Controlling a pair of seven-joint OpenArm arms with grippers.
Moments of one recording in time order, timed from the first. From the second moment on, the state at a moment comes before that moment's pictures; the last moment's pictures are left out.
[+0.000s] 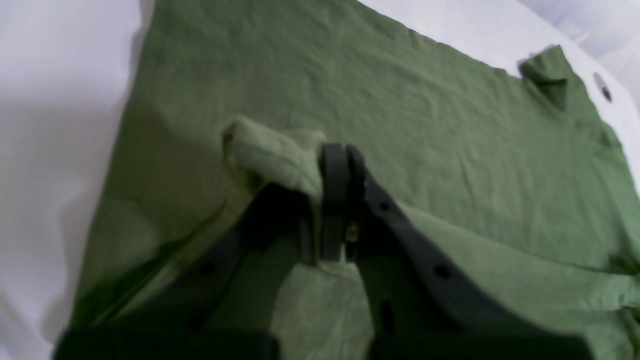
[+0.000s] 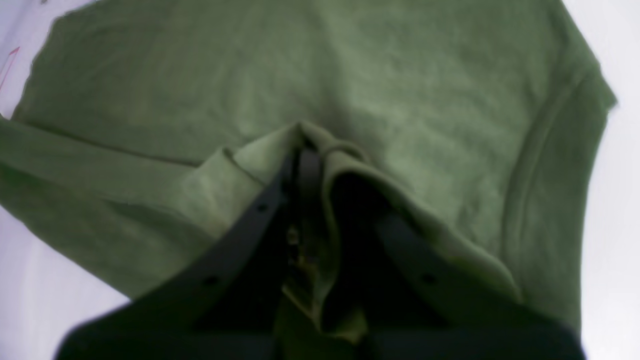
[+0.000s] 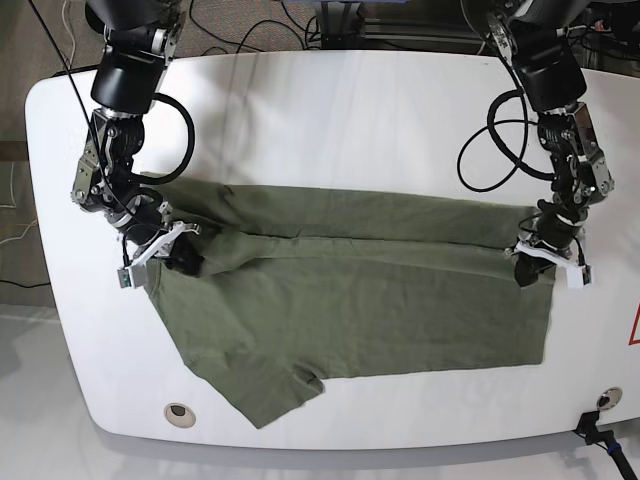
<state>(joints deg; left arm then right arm) -10.5 -12.7 -26.2 68.1 -29.1 -26.6 31.6 11.5 13.1 20.9 65.9 32.2 39.9 -41.4</state>
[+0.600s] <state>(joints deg) -11.2 -15.0 -26.2 67.2 -26.4 -26.8 31.5 10.9 13.2 20.9 64.2 19.9 39.5 -31.8</state>
